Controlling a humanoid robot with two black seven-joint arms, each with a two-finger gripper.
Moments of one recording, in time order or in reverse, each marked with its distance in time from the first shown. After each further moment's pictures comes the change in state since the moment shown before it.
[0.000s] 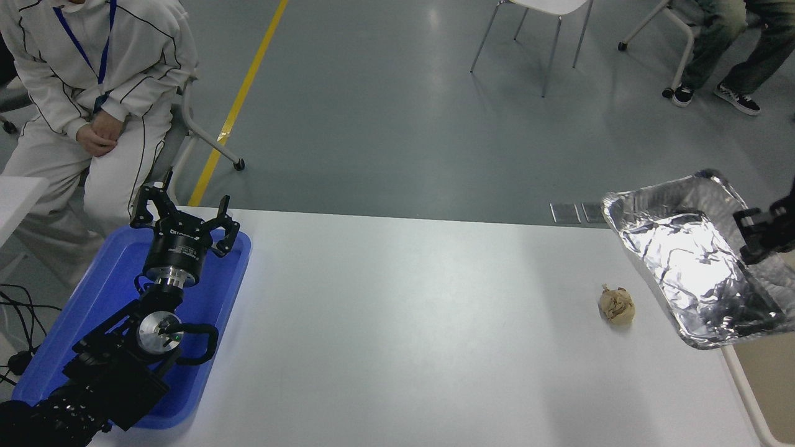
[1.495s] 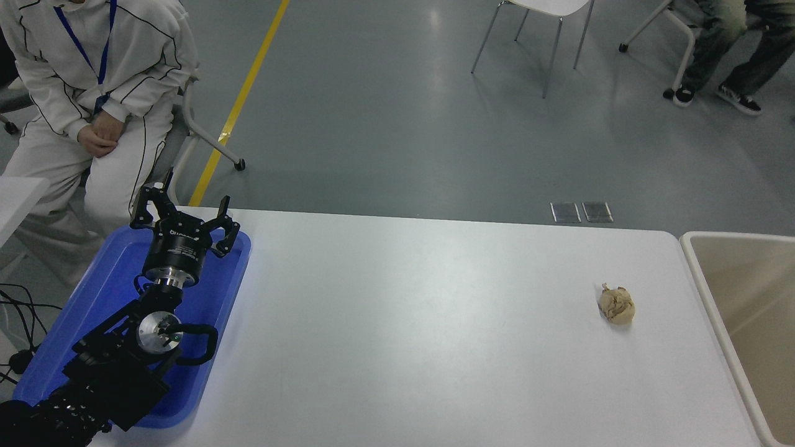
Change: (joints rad) left arm 0.001 0.000 0.000 0.000 0.000 0.000 -0.002; right arm -1.103 -0.263 0.682 -0.798 -0.018 -0.156 -0.002
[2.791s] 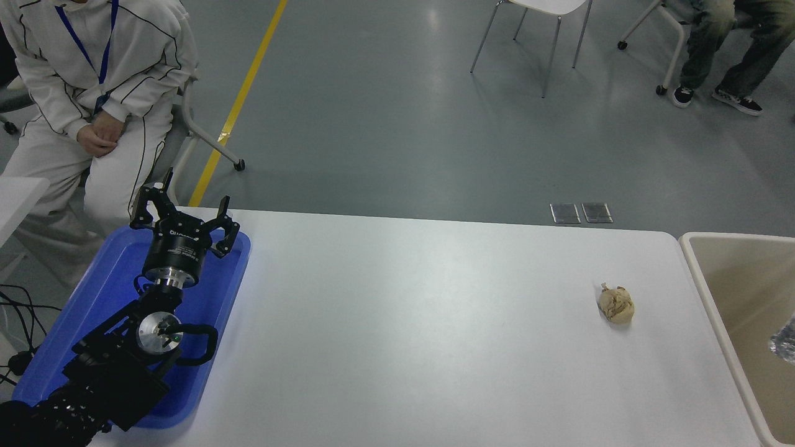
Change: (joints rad) left arm 0.000 0.000 0.000 0.001 0.000 0.000 0.000; right arm -0.596 0.447 0.214 -0.565 0.337 -0.537 -0.141
